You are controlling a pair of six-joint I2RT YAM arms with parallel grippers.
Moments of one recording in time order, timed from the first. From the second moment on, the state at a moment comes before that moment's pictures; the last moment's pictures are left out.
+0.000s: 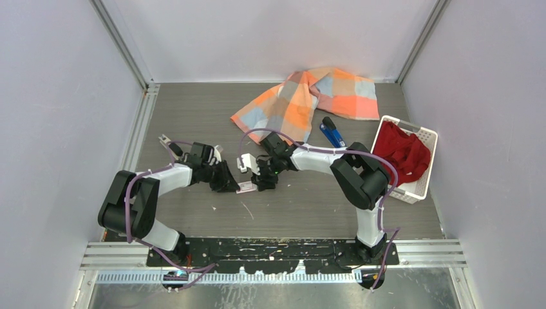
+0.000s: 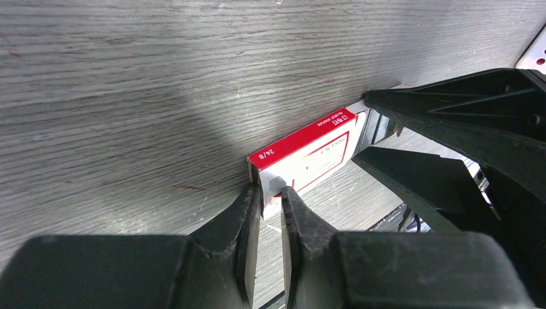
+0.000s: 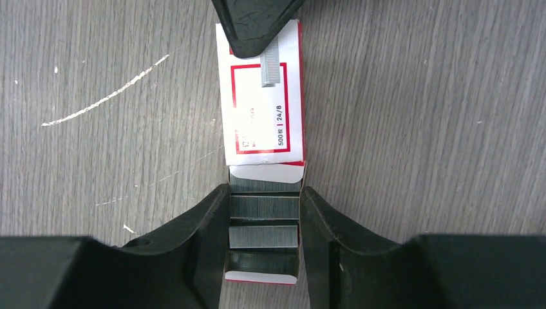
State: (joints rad) left arm -0.29 1.51 0.62 -0.17 0.52 -0.63; right arm 0.78 1.94 1.20 -0.31 -0.58 -0.77
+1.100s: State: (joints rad) left arm -0.29 1.52 0.64 -0.18 0.52 -0.60; right arm 0.81 1.93 1.20 -0.32 -0.56 -0.85
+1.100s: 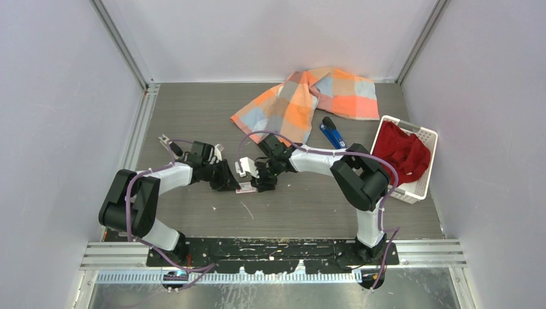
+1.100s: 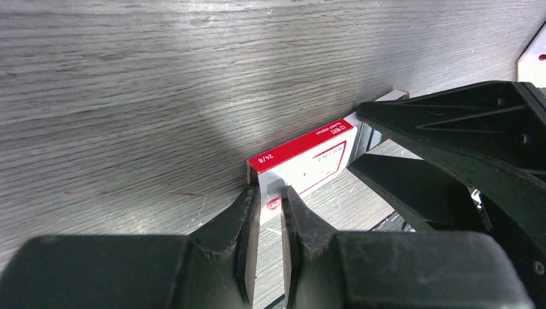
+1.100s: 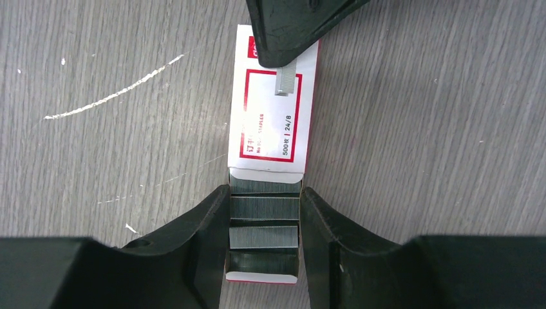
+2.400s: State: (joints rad) left arm -0.30 1.52 0.63 -0.16 0.53 -0.61; right arm 0.76 1.91 1.20 -0.42 -0.53 -0.86
